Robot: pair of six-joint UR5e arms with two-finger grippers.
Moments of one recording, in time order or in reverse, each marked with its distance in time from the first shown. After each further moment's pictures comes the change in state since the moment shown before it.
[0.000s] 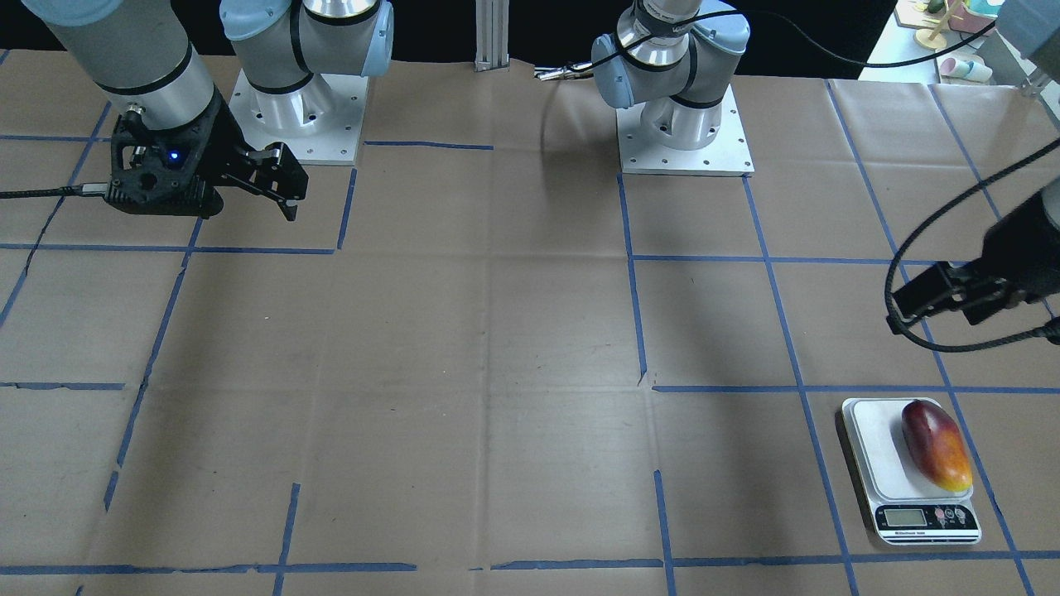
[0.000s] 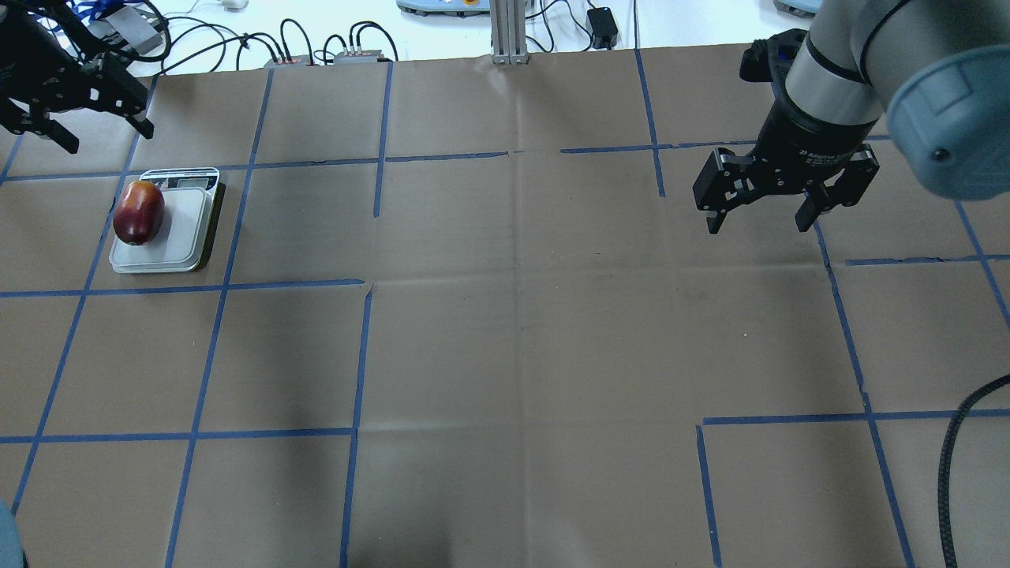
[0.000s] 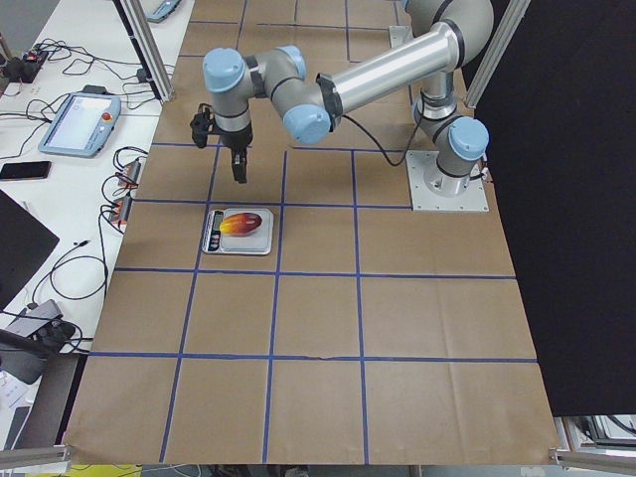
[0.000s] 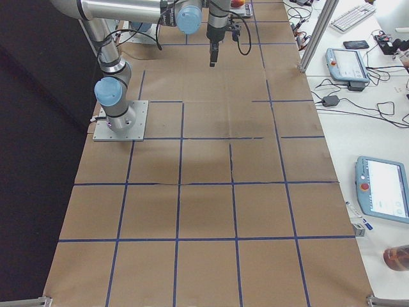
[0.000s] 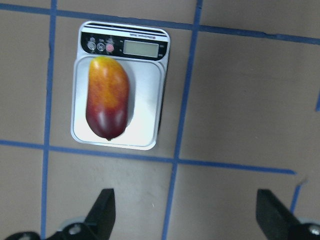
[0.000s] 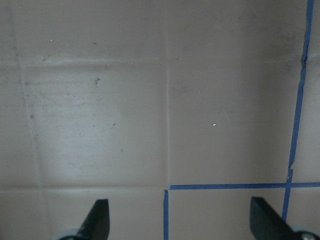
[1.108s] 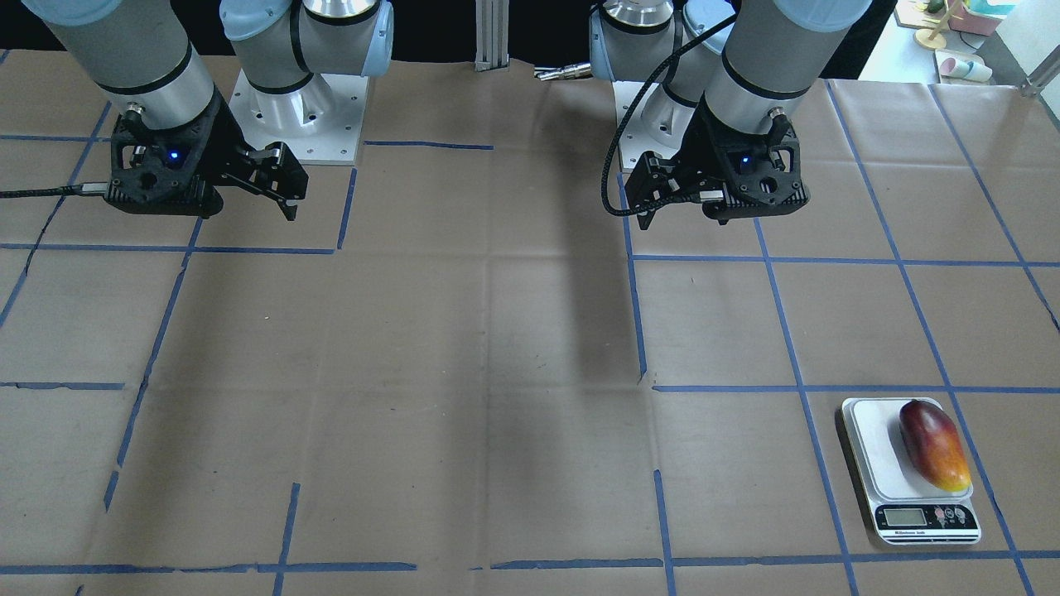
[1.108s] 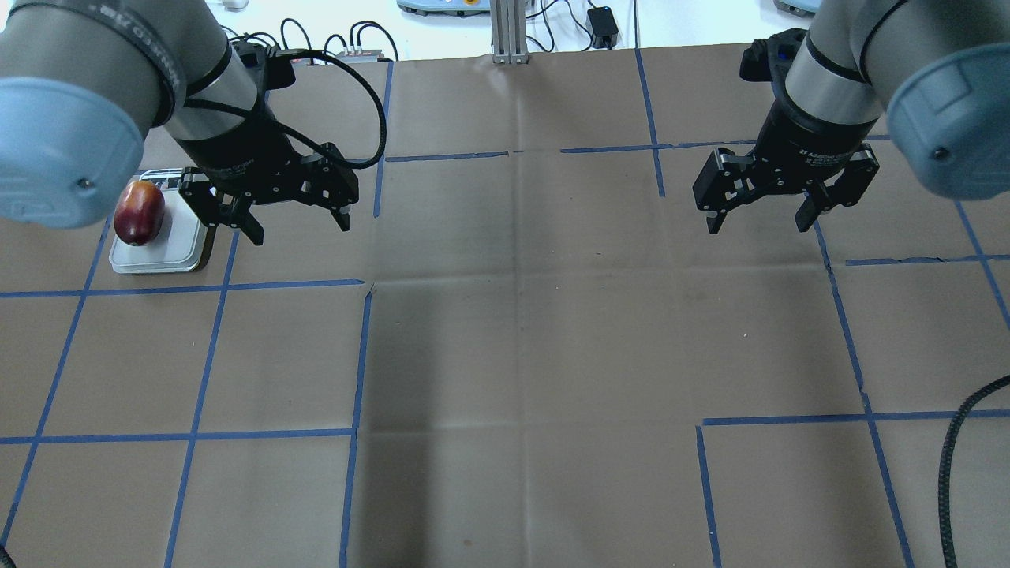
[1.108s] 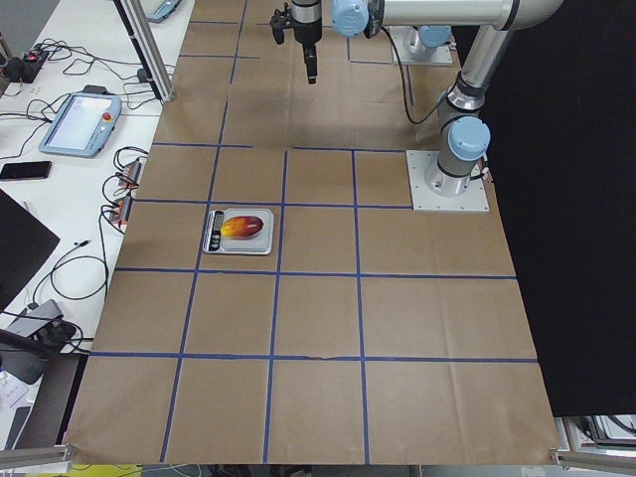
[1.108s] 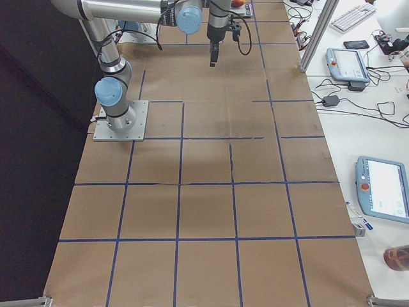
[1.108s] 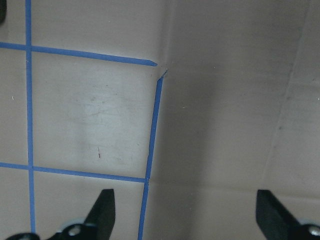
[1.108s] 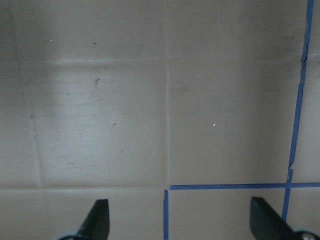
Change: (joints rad) left arm -0.358 0.223 -0.310 0.069 0.027 -0.299; right arm 0.000 0.000 0.000 0.000 0.000 0.000
